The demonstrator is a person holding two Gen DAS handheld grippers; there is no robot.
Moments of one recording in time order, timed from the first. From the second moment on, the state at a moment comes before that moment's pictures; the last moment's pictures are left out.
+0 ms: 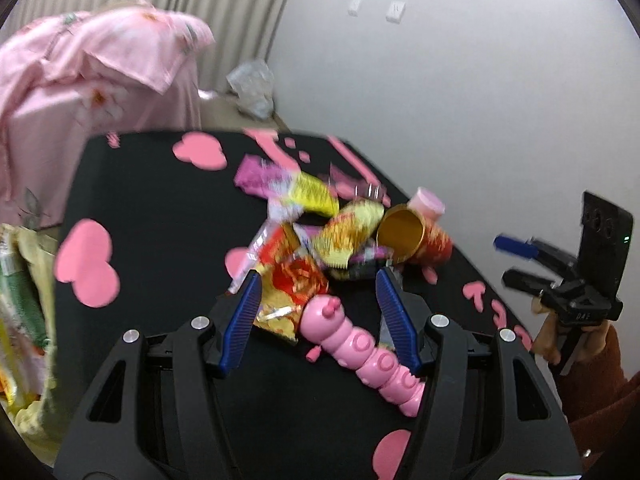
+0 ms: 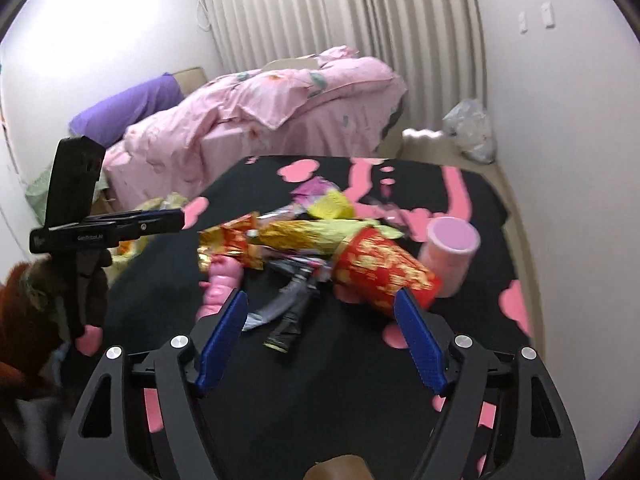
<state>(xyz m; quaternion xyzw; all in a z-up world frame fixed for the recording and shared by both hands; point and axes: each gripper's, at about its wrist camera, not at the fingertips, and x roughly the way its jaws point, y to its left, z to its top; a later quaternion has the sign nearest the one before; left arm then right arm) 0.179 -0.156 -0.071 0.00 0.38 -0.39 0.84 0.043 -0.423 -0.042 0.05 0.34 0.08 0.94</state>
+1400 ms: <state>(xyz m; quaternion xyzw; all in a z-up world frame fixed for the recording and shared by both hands) 0.182 -0.075 -0.087 -0.04 0.44 -0.31 0.84 0.109 -0.372 -0.115 0.07 0.44 0.05 0.89</state>
